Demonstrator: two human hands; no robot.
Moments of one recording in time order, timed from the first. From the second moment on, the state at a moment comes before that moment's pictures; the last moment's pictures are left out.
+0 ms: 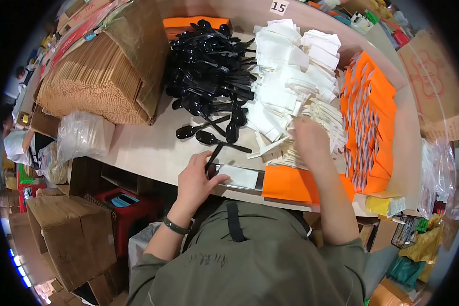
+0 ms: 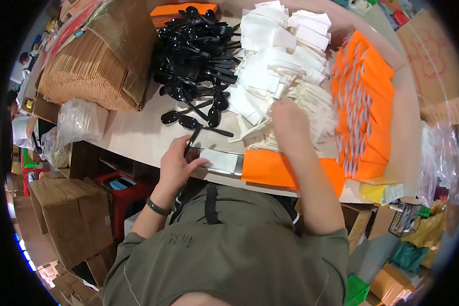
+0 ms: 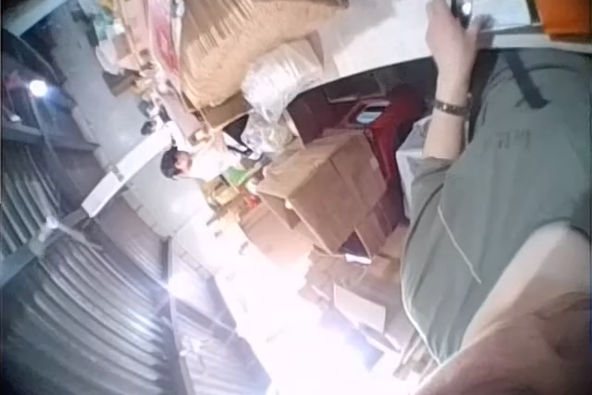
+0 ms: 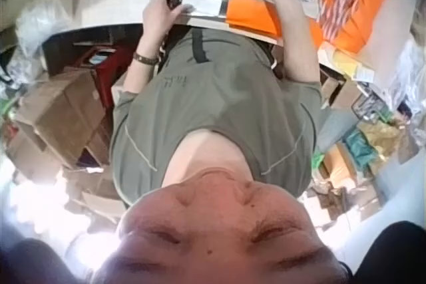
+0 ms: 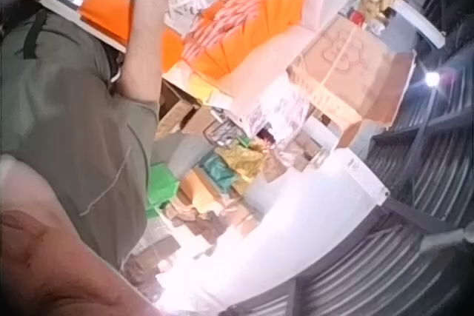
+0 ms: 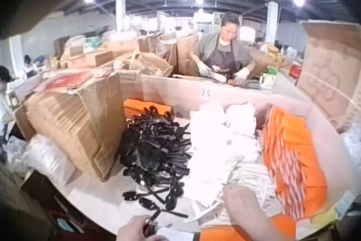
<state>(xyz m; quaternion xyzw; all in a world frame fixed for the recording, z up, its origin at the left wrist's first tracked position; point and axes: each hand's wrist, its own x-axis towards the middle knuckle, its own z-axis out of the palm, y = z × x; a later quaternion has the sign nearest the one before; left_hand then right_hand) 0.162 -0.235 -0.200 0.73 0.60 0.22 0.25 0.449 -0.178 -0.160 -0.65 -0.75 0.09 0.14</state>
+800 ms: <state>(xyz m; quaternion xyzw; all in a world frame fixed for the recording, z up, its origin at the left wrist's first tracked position) 0.124 -0.158 -0.147 0.83 0.43 0.34 0.12 0.413 -0.275 -0.229 -0.34 -0.91 0.04 0.22</state>
